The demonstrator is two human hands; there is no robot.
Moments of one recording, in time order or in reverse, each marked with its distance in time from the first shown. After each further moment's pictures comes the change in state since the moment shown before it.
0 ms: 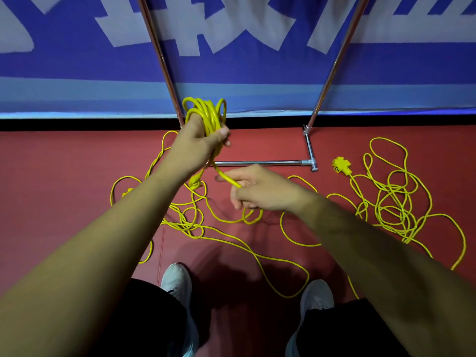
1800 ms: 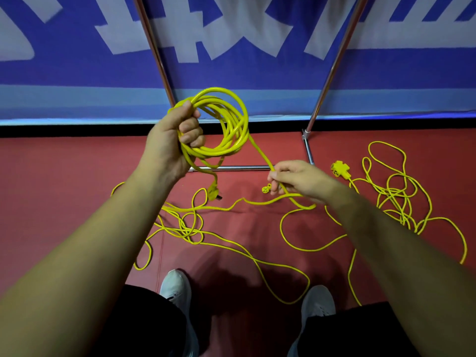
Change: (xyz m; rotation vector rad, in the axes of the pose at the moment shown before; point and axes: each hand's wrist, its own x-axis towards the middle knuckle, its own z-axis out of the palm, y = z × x) left_hand 0.012 0.016 -0.023 -0.946 -0.067 -0.141; right_hand -0.006 0.066 -0.069 0.186 0.220 0.139
